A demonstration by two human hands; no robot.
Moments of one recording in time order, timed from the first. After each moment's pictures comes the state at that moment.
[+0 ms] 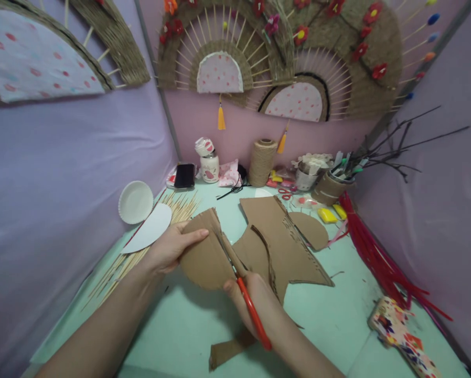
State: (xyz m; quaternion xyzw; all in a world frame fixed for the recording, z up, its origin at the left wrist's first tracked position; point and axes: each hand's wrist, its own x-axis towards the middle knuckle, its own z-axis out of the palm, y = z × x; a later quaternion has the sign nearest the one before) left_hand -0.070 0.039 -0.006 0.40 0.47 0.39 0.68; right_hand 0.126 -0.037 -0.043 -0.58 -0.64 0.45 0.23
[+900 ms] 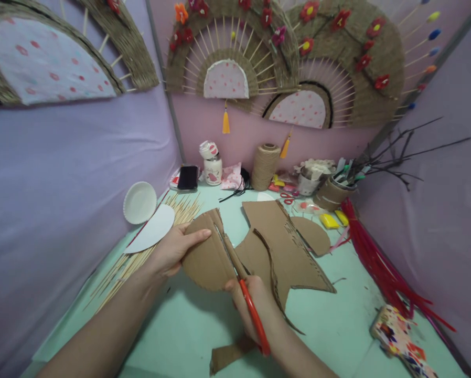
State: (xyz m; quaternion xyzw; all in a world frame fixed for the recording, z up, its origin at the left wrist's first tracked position) left_hand -0.066 0.035 -0.003 0.39 0.46 0.42 0.68; right_hand 0.112 -0.039 -0.043 -0.61 -0.55 0.53 0.22
